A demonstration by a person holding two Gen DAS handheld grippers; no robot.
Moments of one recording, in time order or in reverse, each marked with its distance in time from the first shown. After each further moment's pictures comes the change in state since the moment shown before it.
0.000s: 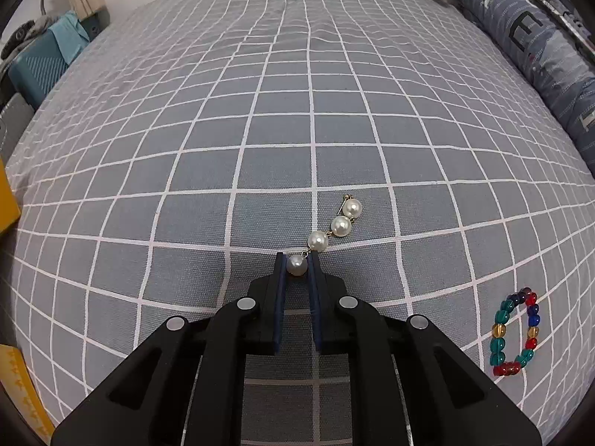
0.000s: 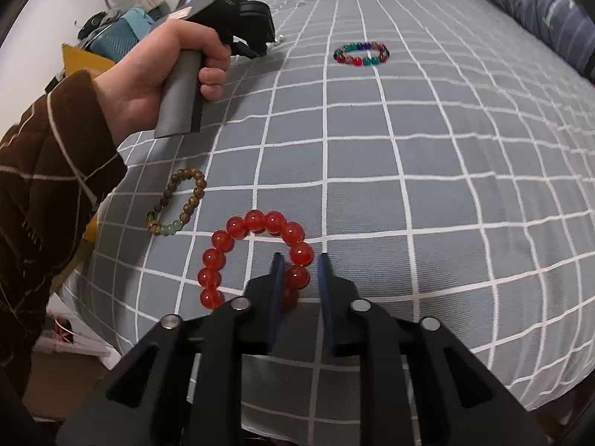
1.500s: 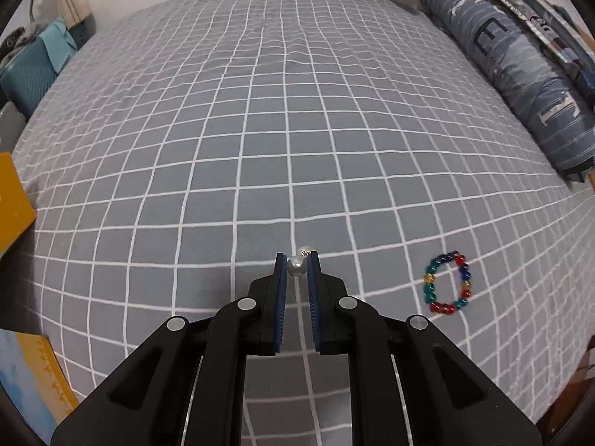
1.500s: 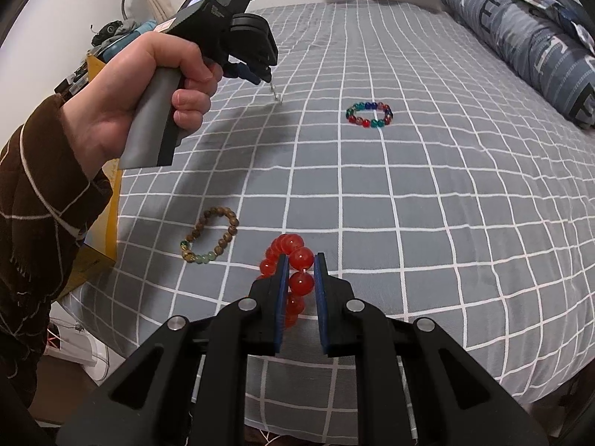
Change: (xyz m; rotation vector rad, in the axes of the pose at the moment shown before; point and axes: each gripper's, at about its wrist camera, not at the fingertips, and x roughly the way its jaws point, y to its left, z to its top) left arm -0.086 -0.001 -0.018 0.035 0.003 -0.113; right arm -0.047 0.031 0.009 -0.075 -0.147 -0.060
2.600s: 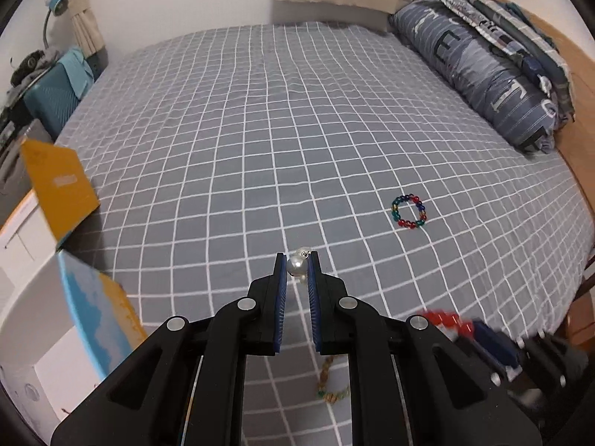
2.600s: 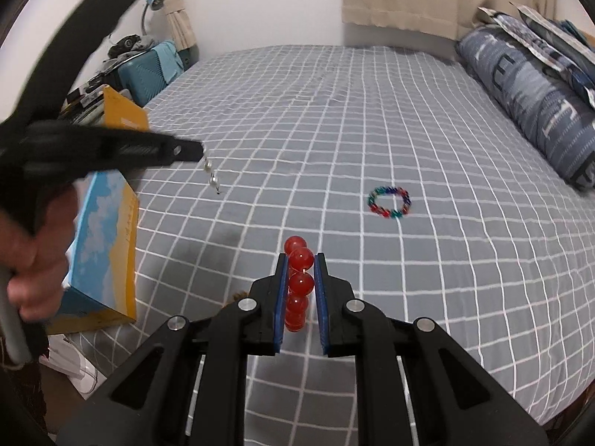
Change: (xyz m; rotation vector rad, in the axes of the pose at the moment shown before) left arm -0.147 0.041 -0.079 0.079 -0.102 -0.019; right arm -0.018 0.041 0.070 -0.092 -0.131 -0.020
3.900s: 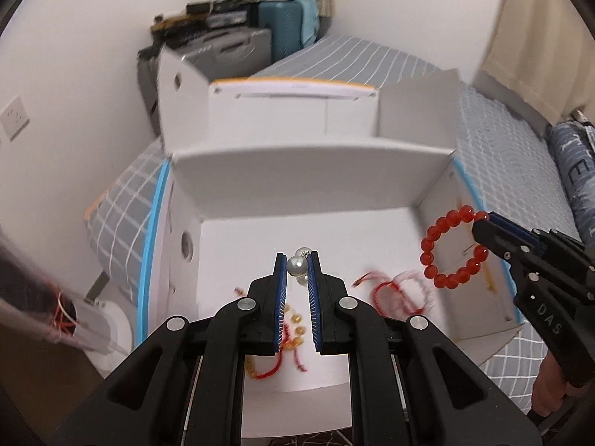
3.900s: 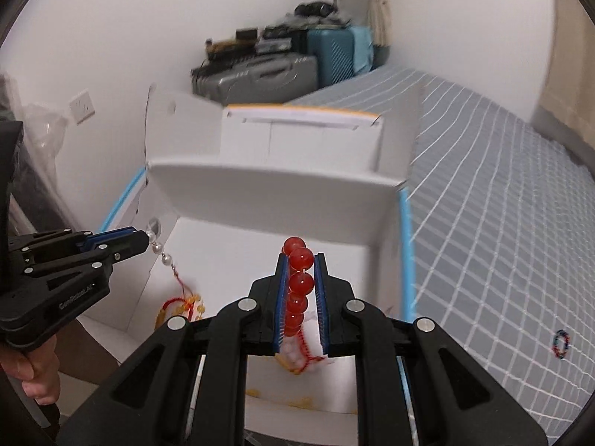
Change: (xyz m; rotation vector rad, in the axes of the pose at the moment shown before) left arm -0.149 0.268 -0.206 -0.542 -0.078 0.353; right arm 0.020 0.315 0.037 -0.459 0.011 0.365
